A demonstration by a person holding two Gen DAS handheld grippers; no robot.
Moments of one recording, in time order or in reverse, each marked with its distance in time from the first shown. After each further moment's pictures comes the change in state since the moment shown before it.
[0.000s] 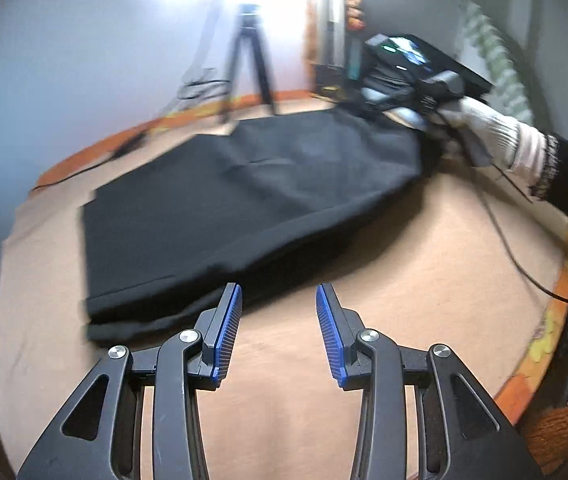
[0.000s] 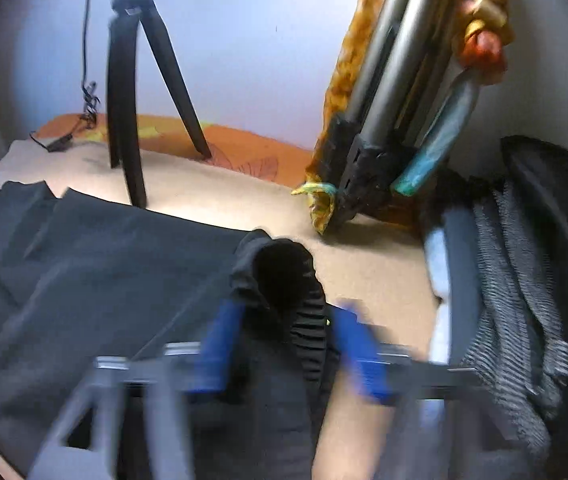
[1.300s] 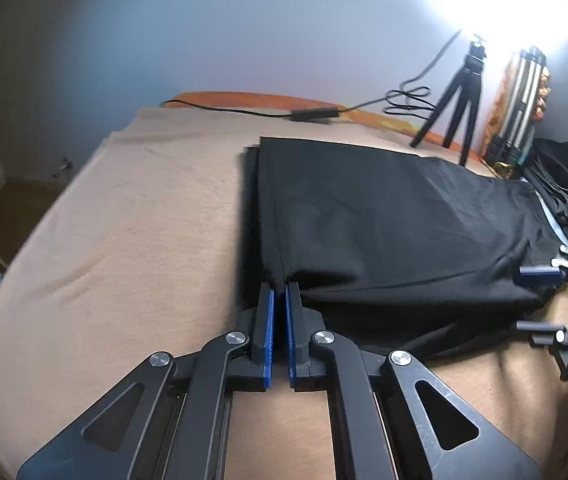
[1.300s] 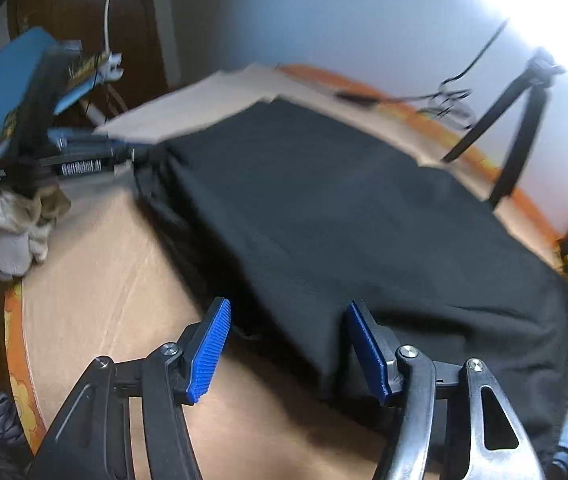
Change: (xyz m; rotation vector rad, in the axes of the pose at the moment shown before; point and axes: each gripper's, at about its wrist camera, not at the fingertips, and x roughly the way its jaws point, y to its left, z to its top) left arm 0.023 0.111 -0.033 -0.465 -0.051 0.265; right arm -0.091 0.214 -0.075 -0.474 -0.017 0.439
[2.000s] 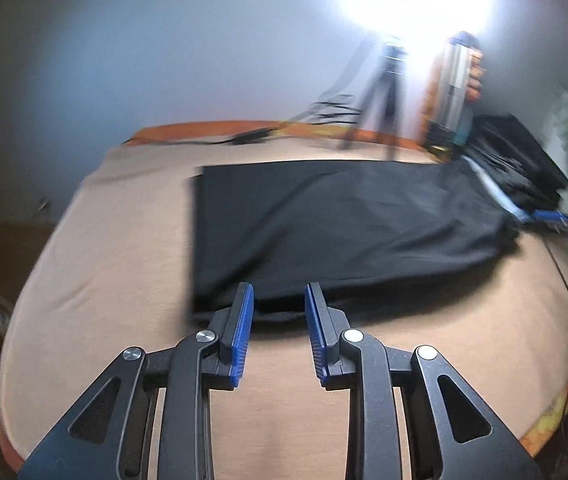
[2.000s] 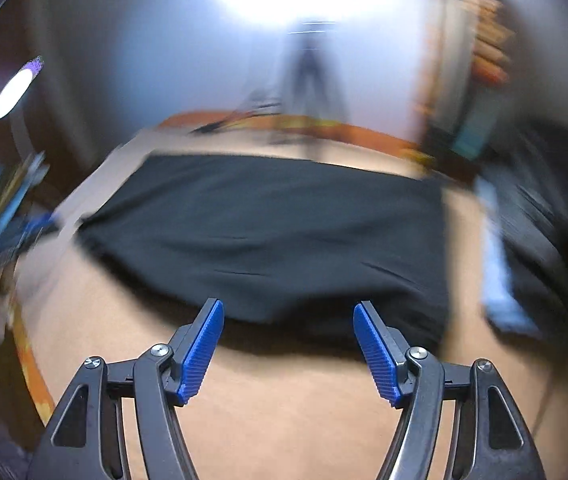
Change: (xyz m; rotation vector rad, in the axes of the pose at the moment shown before) left arm -0.057 -0.053 -0.002 0.181 -0.032 -0.128; right arm -0.117 -0.106 -0.091 0.495 -0.112 -0.185
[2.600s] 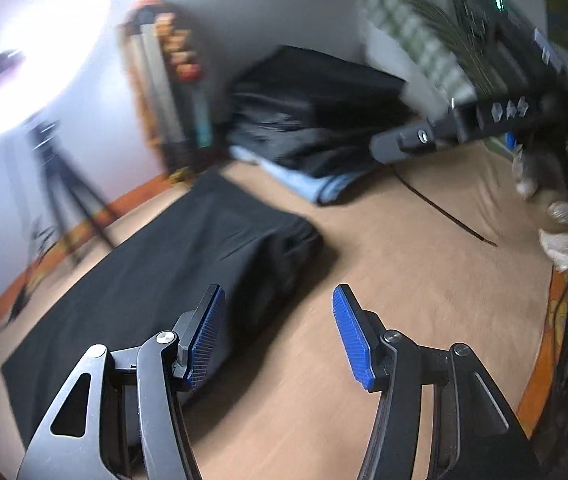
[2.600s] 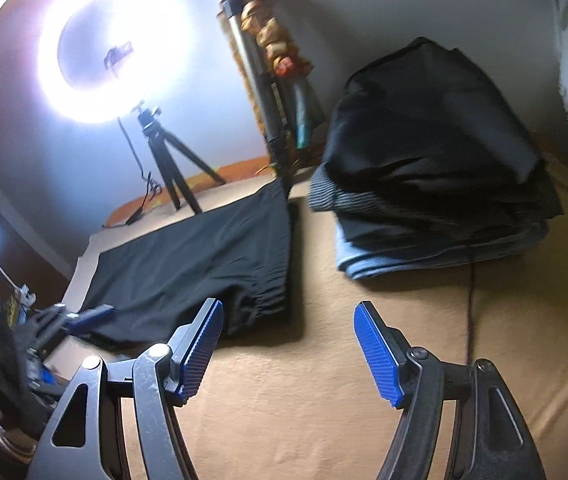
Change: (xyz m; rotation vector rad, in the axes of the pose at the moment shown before) left arm 0.067 -0.283 0.045 0.587 -0.002 -0.306; right arm -0.066 -0.130 -0.036 0.363 -0.110 -0.005
